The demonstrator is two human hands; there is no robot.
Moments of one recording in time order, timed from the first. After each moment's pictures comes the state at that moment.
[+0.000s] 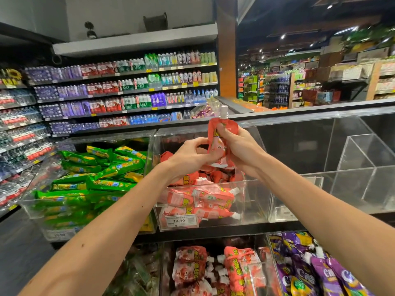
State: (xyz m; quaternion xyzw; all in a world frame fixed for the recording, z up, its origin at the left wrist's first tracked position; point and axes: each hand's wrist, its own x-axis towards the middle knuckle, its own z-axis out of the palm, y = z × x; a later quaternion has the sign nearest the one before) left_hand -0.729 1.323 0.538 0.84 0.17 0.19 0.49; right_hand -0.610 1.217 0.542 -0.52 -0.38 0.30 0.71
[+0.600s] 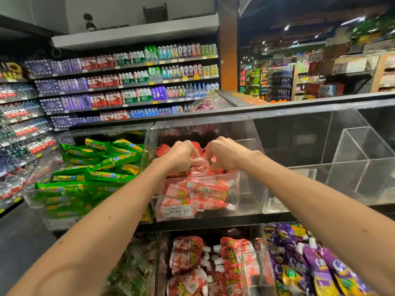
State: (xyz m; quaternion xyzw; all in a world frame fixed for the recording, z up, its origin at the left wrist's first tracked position) left_hand -0.710 1.356 0.519 0.94 0.29 0.12 0.14; right_hand -0.590 1.239 0.524 -0.76 -0.64 -0.11 0.07
